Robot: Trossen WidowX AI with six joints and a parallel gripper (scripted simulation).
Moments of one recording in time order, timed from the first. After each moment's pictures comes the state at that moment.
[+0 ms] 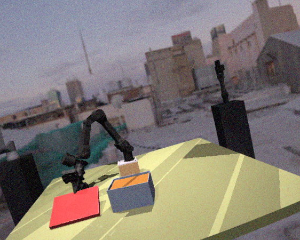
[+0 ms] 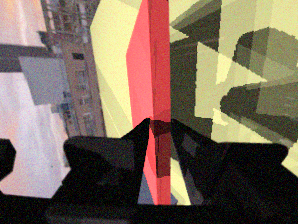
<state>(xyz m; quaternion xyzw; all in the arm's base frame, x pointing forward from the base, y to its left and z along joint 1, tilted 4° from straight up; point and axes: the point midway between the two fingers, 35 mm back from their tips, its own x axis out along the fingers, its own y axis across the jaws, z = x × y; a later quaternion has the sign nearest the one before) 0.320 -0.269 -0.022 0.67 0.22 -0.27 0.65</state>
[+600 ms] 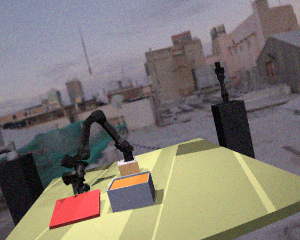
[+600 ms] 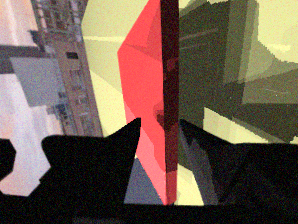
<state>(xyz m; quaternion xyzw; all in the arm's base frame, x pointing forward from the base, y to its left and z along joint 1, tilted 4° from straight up) 0.320 -0.267 -0.028 0.68 0.23 -0.28 0.64</state>
